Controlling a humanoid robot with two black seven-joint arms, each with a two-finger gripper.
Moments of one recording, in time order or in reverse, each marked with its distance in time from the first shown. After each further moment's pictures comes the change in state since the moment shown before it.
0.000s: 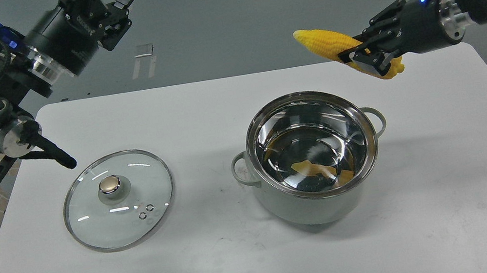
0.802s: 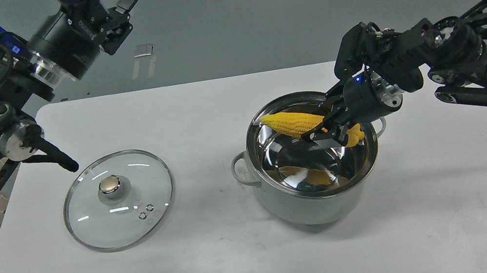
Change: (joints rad) left arm 0.021 -0.010 -0.010 0.001 0.001 0.000 0.001; right arm -0.105 0.241 -0.102 -0.048 0.077 -0.009 0.000
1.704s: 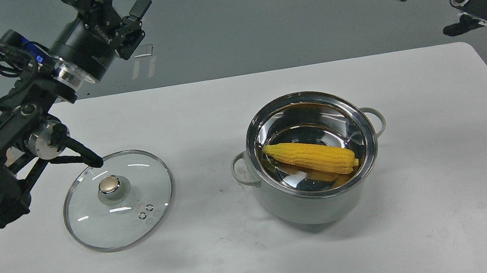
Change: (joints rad) left arm 0.014 -0.186 -0.051 0.207 -0.018 -0.013 -0.006; right arm -0.297 -0.029 0.664 -0.451 0.839 -0.001 0.000
